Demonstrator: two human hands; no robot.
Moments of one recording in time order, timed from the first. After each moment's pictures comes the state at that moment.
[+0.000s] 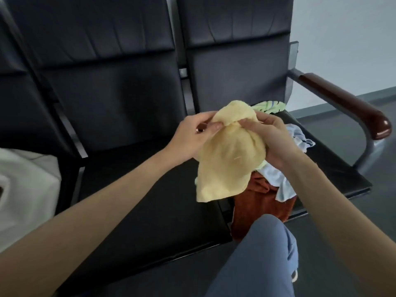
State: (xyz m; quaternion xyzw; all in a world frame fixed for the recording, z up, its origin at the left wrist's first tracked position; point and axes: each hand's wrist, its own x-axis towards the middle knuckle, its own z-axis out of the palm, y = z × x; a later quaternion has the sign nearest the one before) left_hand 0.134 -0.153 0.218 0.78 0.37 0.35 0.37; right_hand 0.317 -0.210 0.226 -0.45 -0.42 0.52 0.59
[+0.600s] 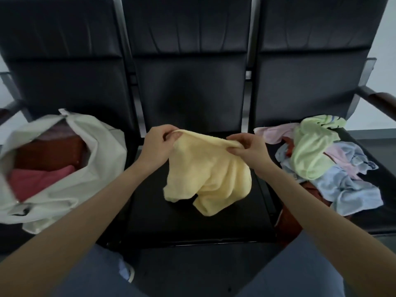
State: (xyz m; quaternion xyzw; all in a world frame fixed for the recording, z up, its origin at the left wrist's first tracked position) left_hand -0.090 -0.189 0.195 0.68 0.58 0.41 0.20; right_hand 0.157 -0.176 0.166 -0.55 -0.59 0.41 0.43
